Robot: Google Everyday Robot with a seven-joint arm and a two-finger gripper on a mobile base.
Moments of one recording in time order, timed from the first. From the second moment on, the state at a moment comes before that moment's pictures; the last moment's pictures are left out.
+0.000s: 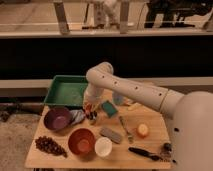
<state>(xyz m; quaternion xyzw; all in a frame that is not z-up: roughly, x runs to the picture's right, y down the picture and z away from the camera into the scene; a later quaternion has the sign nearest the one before) -0.082 0.097 0.793 -0.18 -0.32 -0.57 0.73</state>
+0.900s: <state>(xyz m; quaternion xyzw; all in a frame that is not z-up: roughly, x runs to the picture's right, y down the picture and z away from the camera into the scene) -0.073 0.142 0.802 -0.20 -0.33 -0.58 0.72</state>
